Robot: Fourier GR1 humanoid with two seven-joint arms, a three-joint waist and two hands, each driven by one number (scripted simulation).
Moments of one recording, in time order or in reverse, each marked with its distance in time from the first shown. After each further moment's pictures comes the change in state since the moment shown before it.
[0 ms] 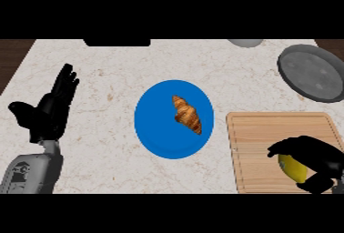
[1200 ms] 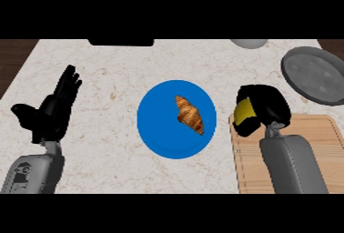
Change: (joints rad) left arm 0.005 -0.015 0.009 0.009 -0.009 -0.034 -0.017; right arm -0.341 0.515 -0.179 0.022 0.159 -0.225 0.718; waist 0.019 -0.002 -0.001
